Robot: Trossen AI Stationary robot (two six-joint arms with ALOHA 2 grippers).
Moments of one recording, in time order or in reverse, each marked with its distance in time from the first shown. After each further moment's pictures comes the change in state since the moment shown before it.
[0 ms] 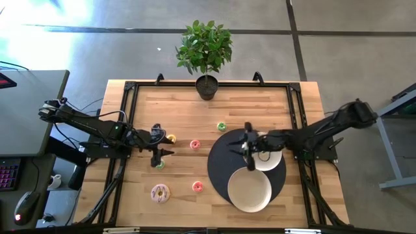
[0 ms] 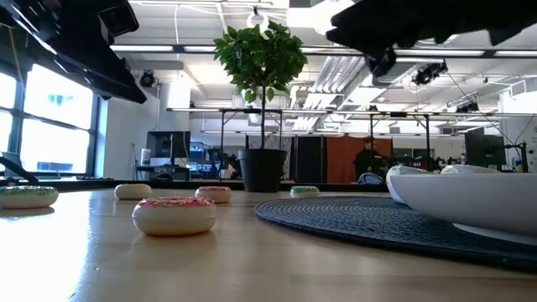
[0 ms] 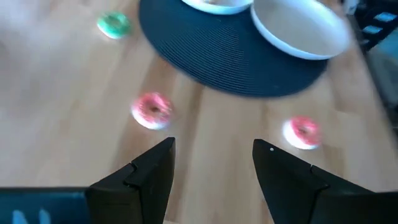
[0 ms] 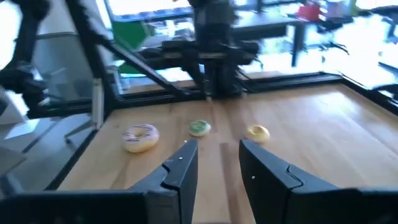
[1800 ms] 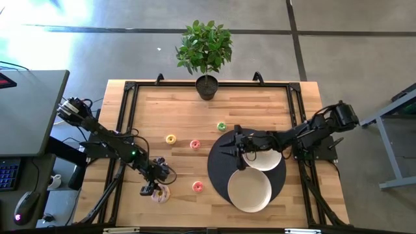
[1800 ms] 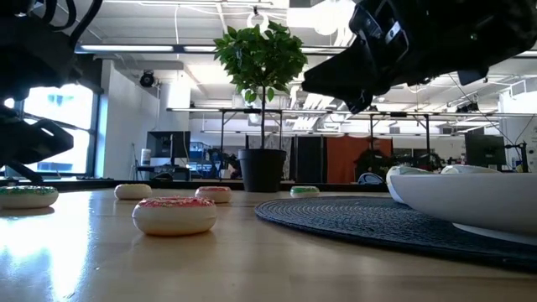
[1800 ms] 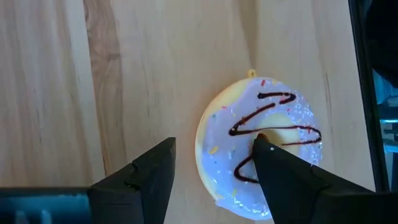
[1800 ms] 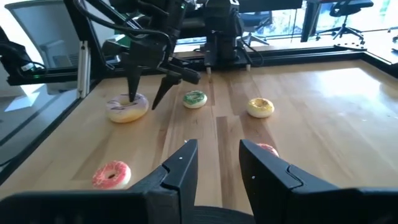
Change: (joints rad) left arm -0.315 0.492 0.000 0.153 0.348 -0.129; right arm -0.085 0.252 -0.001 0.176 -0.112 -0.027
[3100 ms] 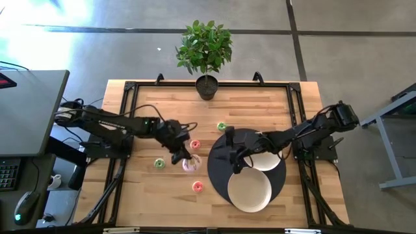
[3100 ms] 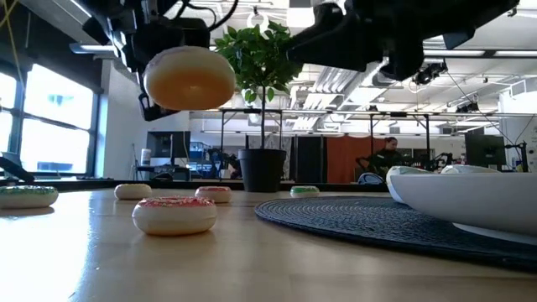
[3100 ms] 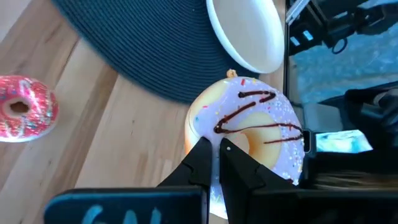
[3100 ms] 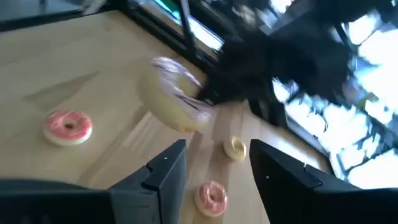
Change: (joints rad) left arm 0.573 -0.011 0.244 0.011 0.238 -0.081; right arm 0.060 0.000 0.209 -0.277 0.012 -0.700
